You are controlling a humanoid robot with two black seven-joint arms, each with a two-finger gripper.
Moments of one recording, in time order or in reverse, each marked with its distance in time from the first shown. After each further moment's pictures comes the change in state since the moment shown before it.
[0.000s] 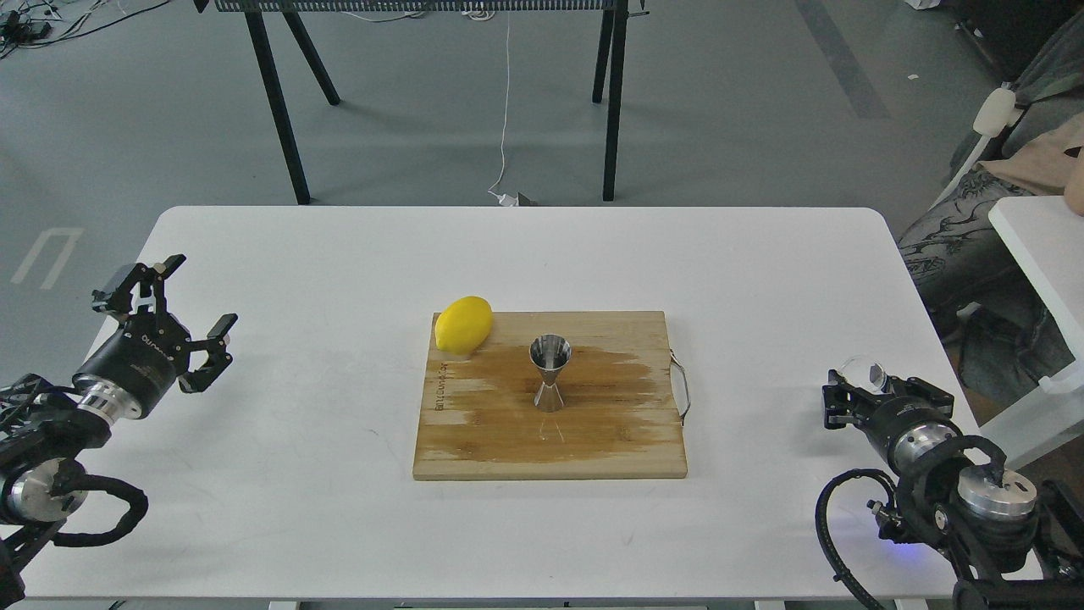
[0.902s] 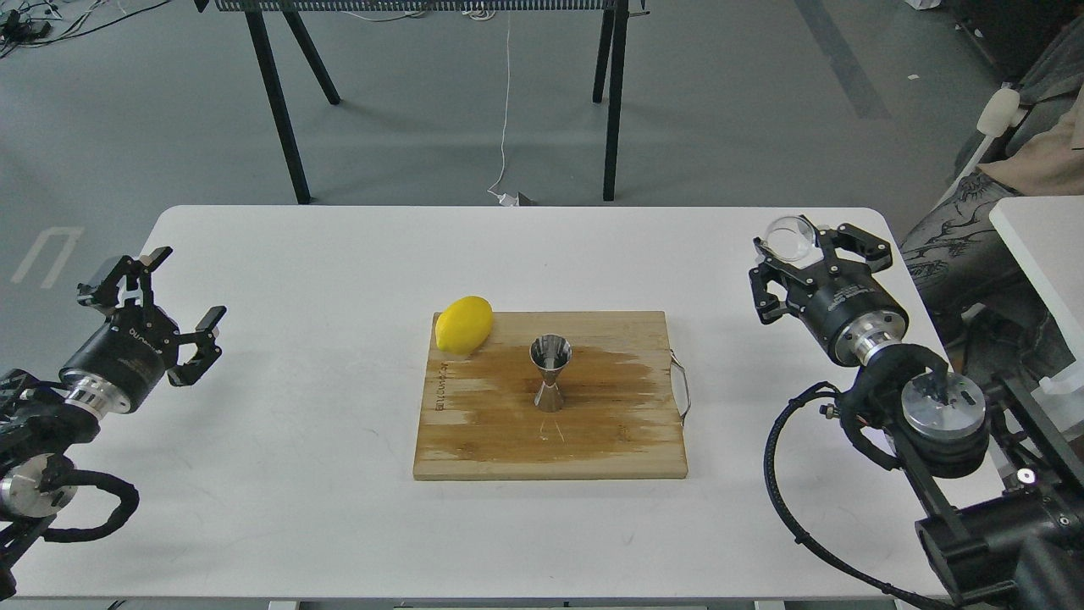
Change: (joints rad) left arm -0.001 0.014 -0.021 0.000 -0.001 0.000 0.000; right arm 0.126 -0.007 -0.055 0.242 -0.177 0.007 0.020
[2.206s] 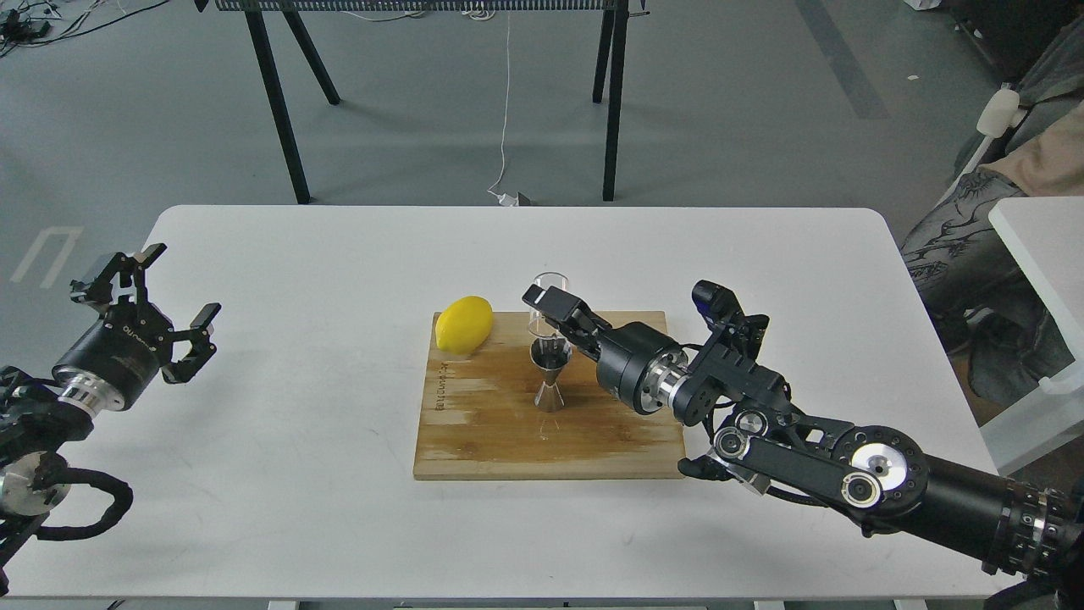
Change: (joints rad) left arm -0.001 0.015 -0.002 -0.009 0.000 0.000 0.000; right arm 0.546 -0.063 -1.100 -0.086 -1.105 0.012 0.011
